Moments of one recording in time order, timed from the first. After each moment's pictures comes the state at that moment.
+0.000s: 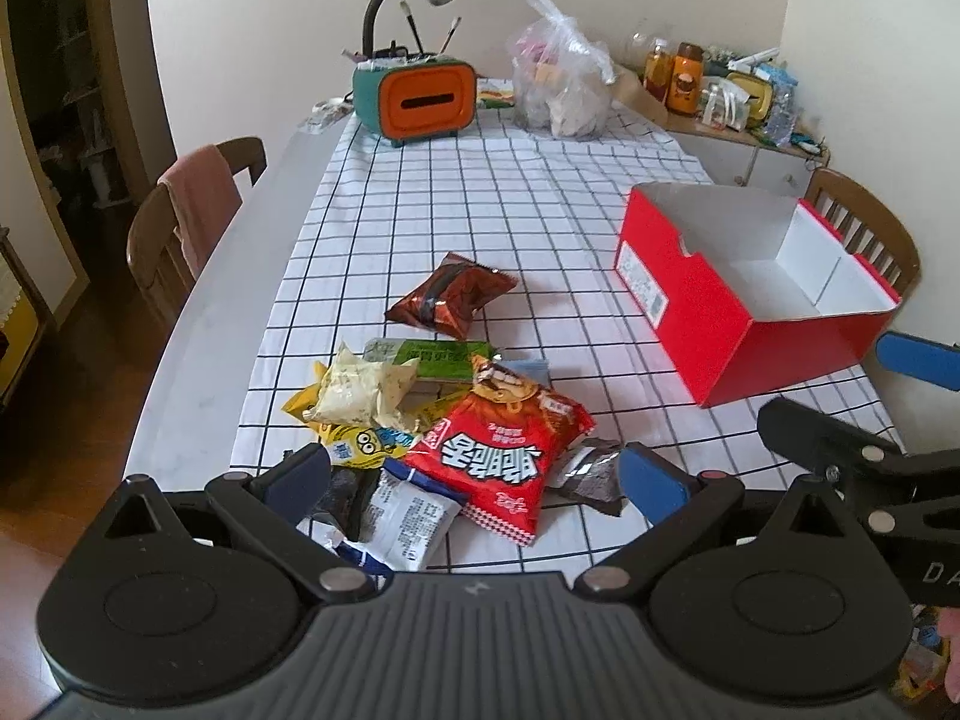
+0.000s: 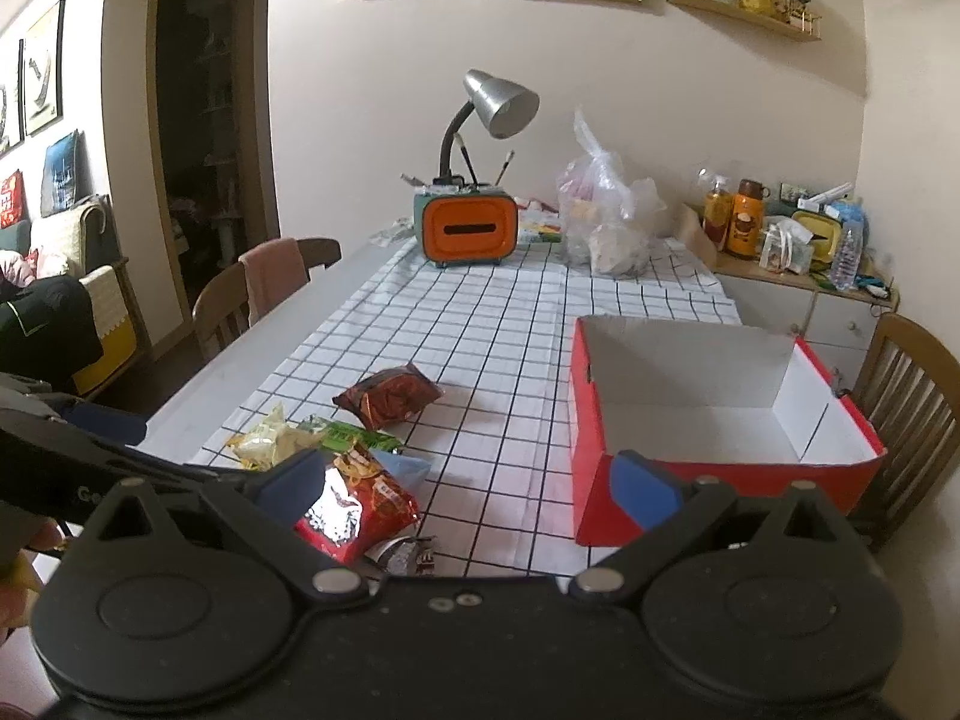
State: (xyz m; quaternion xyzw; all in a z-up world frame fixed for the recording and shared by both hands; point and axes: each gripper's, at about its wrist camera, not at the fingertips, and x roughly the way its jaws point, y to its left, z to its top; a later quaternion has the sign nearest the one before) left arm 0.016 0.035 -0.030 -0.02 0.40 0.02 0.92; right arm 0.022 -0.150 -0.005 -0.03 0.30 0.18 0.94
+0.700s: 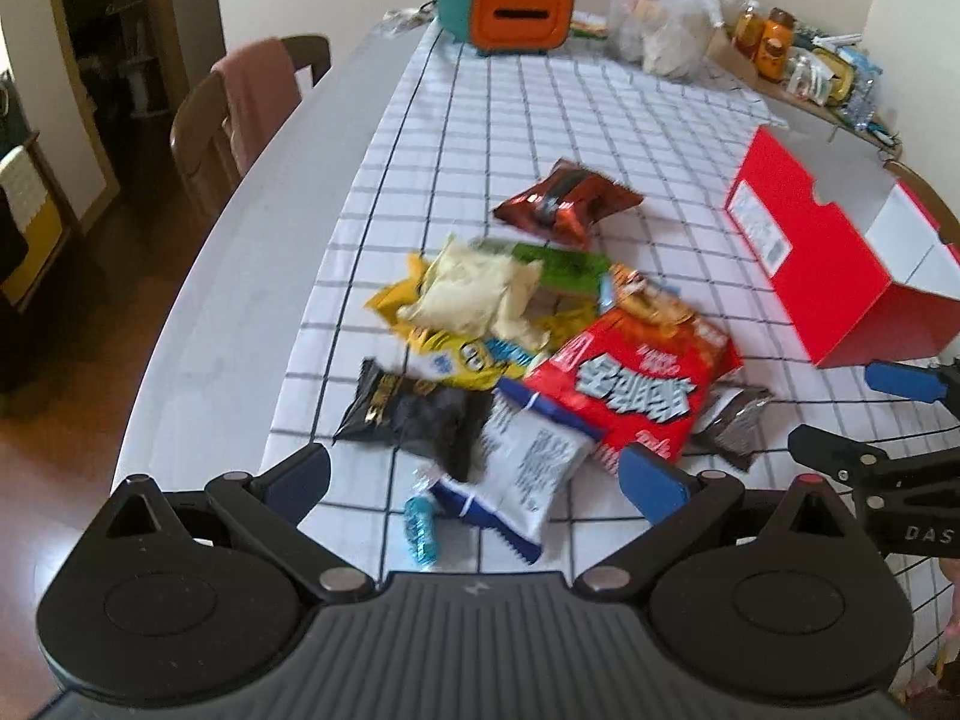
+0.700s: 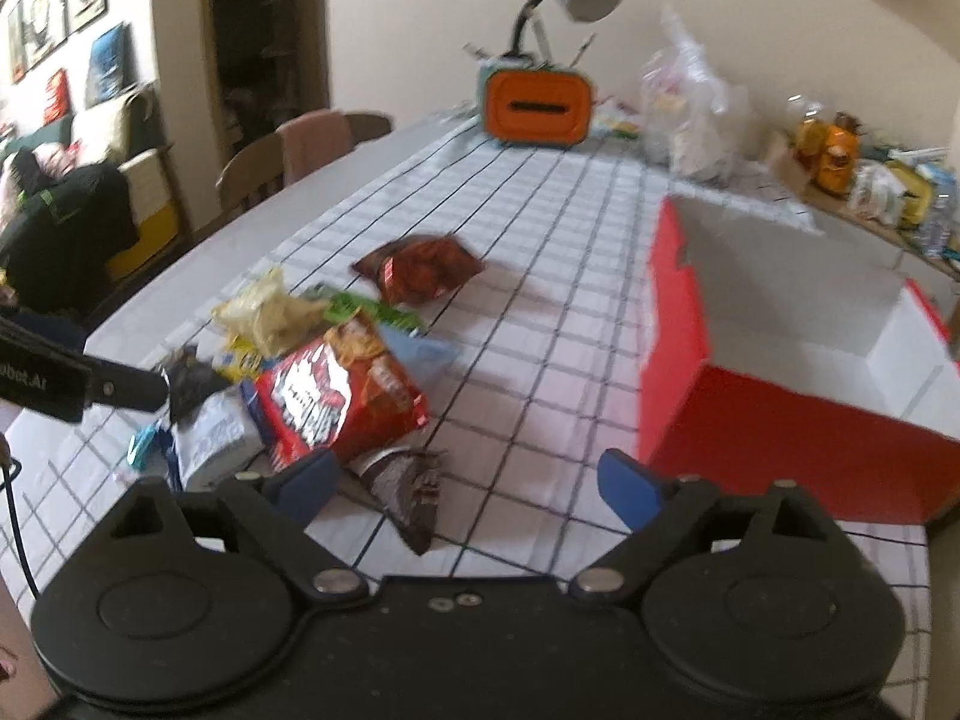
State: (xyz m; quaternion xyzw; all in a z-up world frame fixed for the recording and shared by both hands) left arm 0.025 0.103 -0.096 -0.07 0.46 0.06 0.88; right arm 0.077 -0.124 -0.092 -0.09 0.38 0.26 0.88
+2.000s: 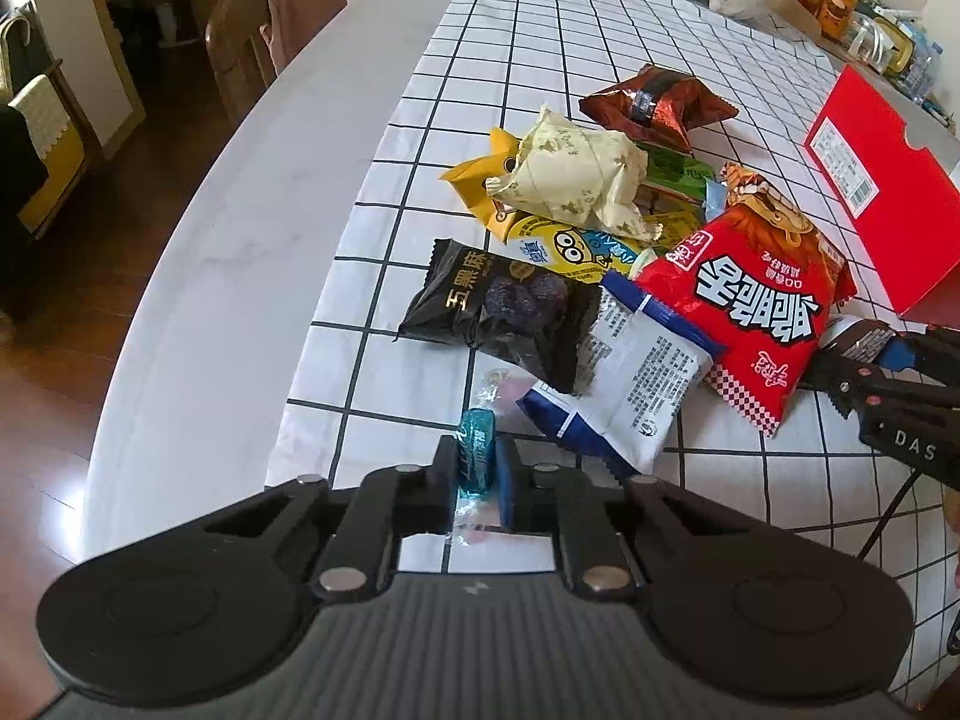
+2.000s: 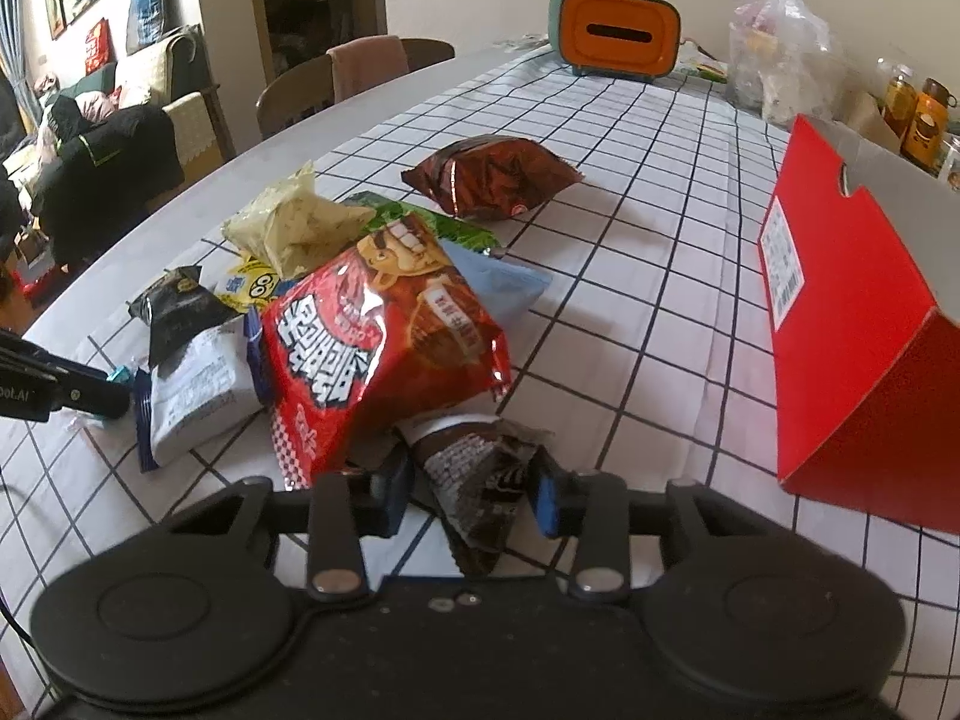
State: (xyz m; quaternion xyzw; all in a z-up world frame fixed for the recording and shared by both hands) left arm 0.022 0.129 -0.147 -0.09 0.51 0.09 0.85; right arm 0.104 -0.091 -0.150 -0.10 0.42 0.30 0.85
